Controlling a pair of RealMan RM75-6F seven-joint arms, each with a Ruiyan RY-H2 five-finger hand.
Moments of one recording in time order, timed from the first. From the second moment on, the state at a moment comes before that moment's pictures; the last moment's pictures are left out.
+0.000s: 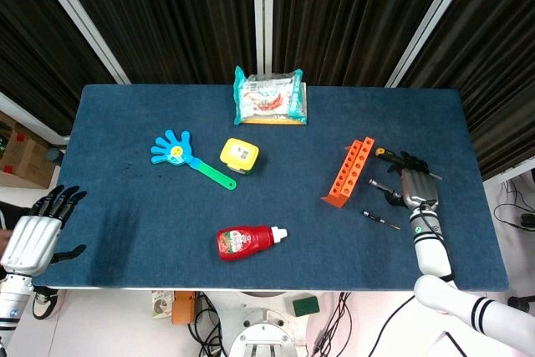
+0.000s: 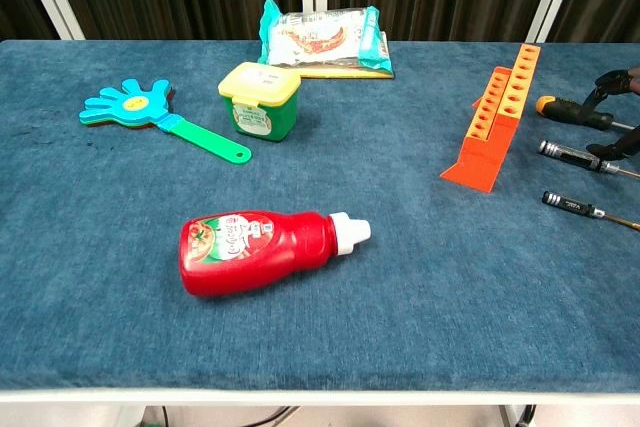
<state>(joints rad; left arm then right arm) -0.12 -1.08 0.02 -1.60 1.57 1.44 0.04 0.52 -1.48 0.28 -1.46 -0.75 1.01 -0.45</state>
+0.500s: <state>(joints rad) -0.12 -1.08 0.02 -1.60 1.58 1.45 0.04 0.55 -1.57 0.26 -1.39 -0.73 1.04 -0.46</state>
